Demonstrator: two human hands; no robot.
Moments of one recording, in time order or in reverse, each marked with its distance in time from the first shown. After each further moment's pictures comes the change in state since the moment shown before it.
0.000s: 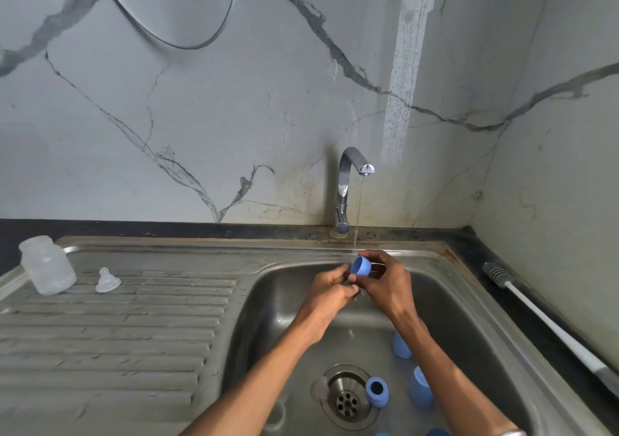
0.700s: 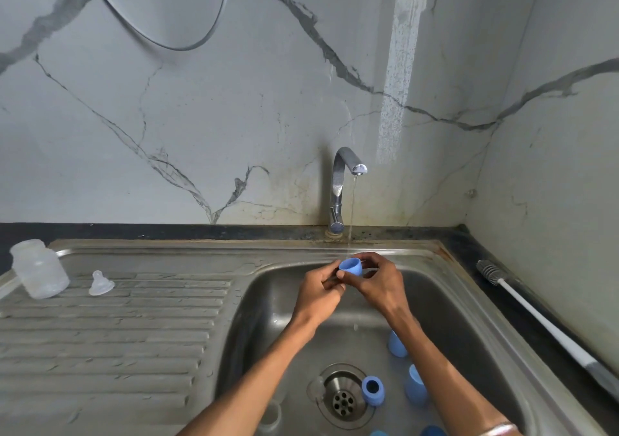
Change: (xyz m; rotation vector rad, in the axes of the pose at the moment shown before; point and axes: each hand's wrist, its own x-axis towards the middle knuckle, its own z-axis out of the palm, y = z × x) left_hand 0.006 -0.009 -0.010 0.382 0.125 0.231; right_hand 0.002 -0.005 0.001 -0.052 -0.002 0.082
